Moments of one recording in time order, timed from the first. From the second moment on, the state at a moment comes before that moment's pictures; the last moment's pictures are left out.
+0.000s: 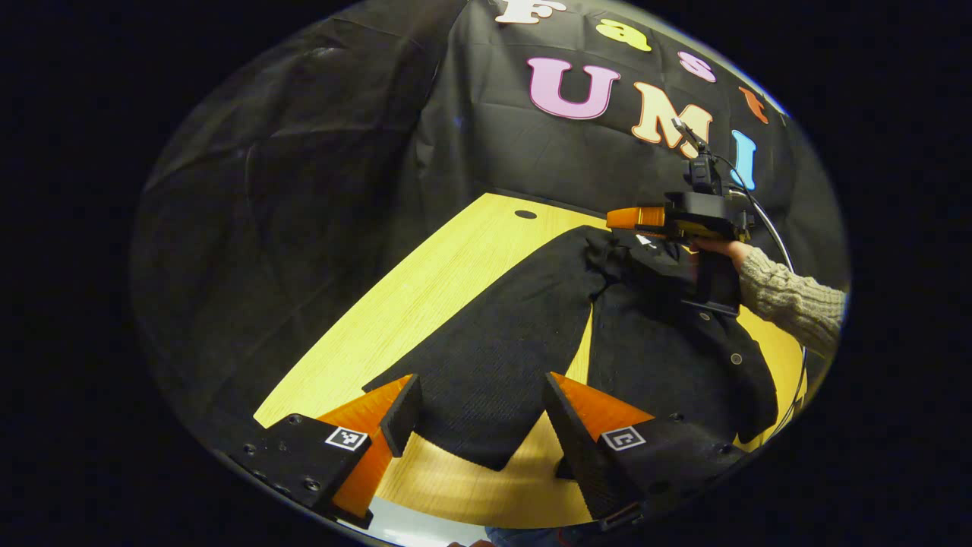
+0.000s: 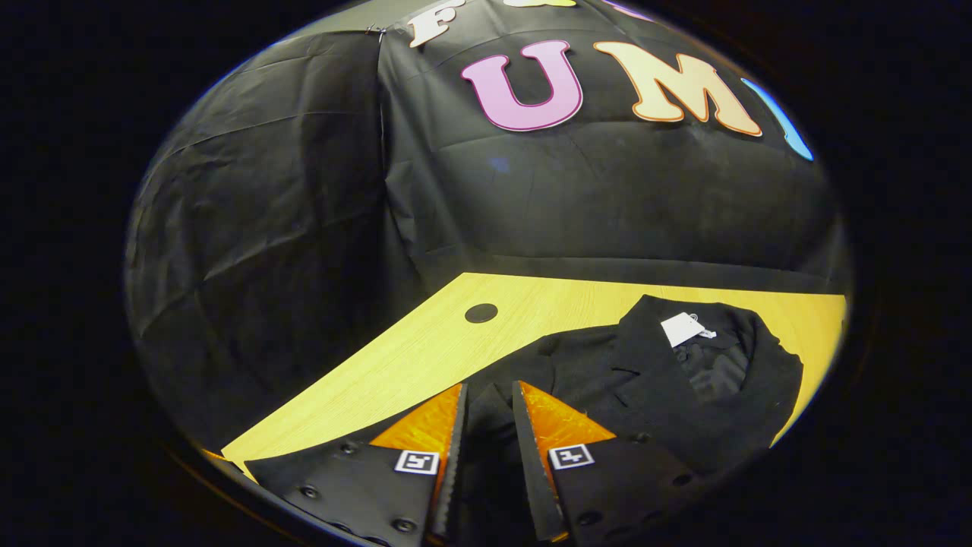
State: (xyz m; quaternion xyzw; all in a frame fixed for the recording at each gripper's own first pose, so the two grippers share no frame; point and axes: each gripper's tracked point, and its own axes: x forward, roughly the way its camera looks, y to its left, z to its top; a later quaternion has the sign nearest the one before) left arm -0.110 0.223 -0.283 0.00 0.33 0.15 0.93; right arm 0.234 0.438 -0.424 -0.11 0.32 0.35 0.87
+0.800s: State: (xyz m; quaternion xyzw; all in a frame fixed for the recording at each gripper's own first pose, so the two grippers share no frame) left arm -0.124 0.235 -0.313 0.04 0.37 0.15 0.92; right arm 0.204 0.369 -0.278 -0.10 0.19 0.34 0.91
